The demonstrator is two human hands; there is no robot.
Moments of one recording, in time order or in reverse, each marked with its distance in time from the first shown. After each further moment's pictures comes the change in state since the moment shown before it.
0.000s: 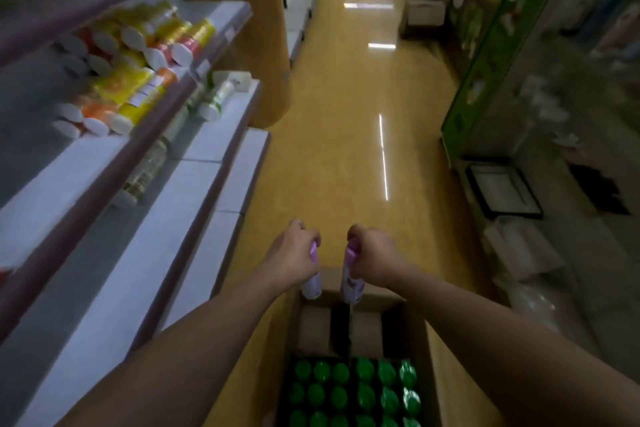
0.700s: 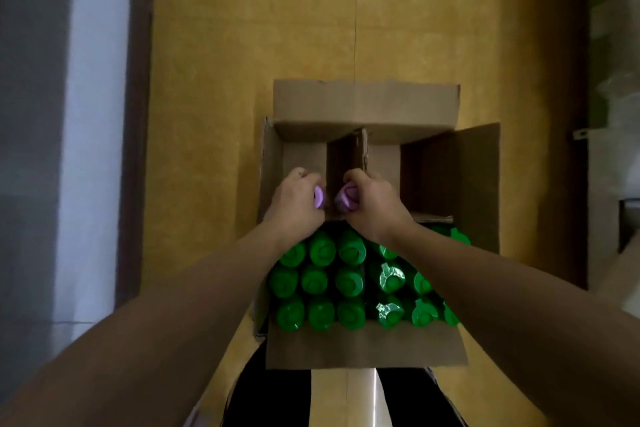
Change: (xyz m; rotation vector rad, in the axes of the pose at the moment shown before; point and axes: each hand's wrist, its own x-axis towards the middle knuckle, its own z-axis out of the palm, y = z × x) left_hand 0.079 -0.183 0.423 -0.223 -0.370 -0.177; right_hand 0.112 0.216 0.409 0.151 -0.283 0.230
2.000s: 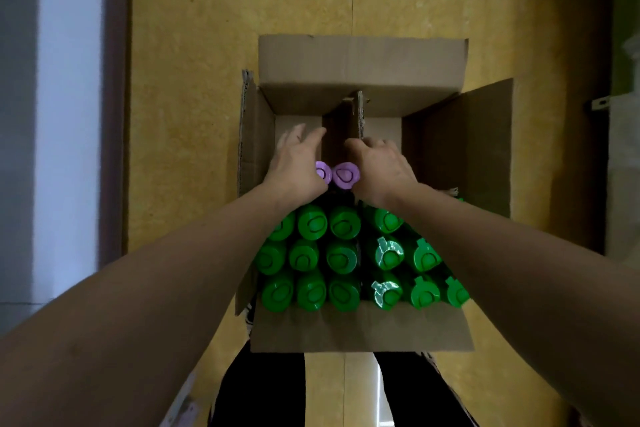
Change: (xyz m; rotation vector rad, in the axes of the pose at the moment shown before) left_hand 0.018 0.001 0.040 0.064 -0.037 -0.081; right_hand 0.019 0.044 0.022 -0.292 -0.078 0.044
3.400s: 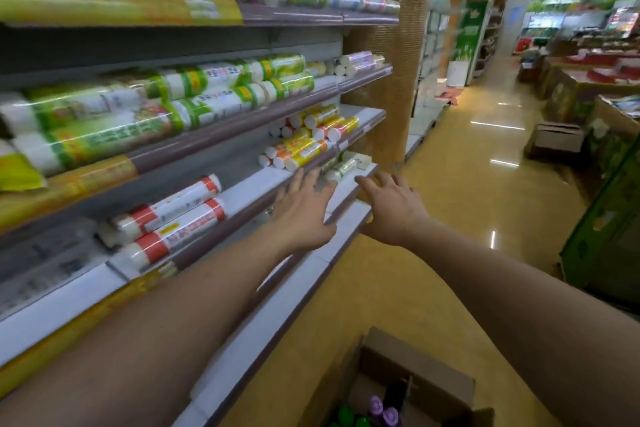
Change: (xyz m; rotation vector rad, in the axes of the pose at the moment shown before) left_hand -0.592 0.195 -0.417 0.418 0.924 -0.073; right_hand -0.529 -0.278 -0.444 -0.432 0.776 -0.663
